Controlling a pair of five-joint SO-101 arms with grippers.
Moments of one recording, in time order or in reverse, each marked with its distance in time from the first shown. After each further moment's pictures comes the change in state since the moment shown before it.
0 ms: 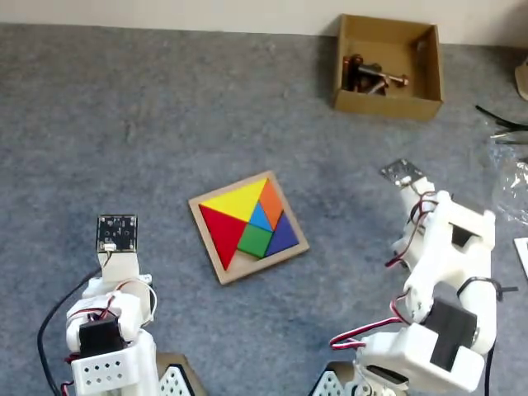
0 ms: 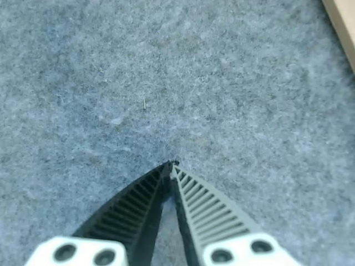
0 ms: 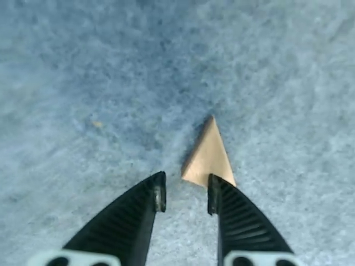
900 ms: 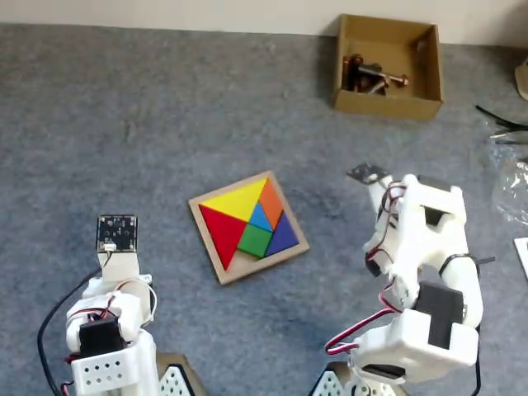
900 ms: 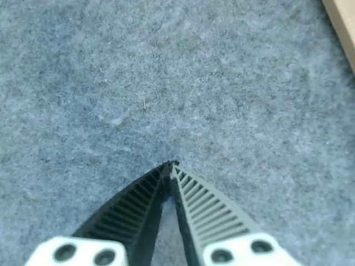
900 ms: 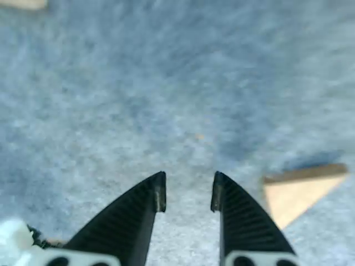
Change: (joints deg) left arm 0.0 0.0 0.0 0.0 0.0; right arm -10.0 1.3 -5.7 13.5 -7.5
